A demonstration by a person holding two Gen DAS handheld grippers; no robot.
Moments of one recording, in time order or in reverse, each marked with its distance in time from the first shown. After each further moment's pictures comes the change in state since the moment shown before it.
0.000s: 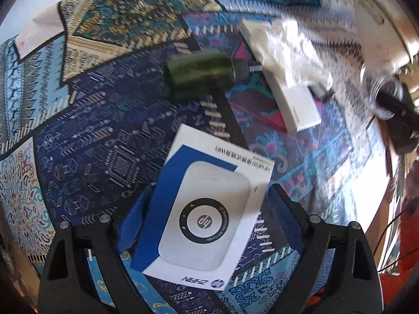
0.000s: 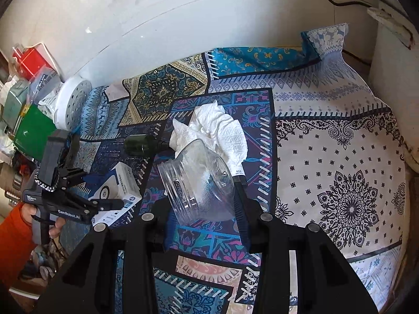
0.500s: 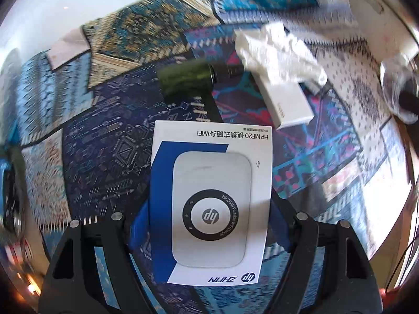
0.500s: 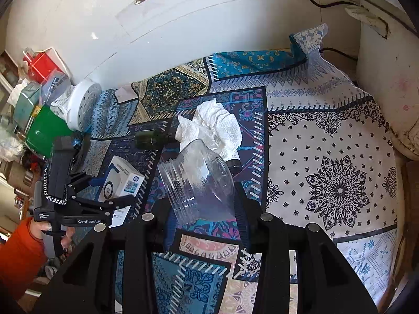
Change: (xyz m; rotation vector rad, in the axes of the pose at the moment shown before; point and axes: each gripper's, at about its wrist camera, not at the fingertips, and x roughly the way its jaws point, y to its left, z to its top) left arm -0.032 -0.056 -0.024 -0.077 -0.153 0.201; right arm -0.041 -0.006 -0.020 0.000 -0.028 0.040
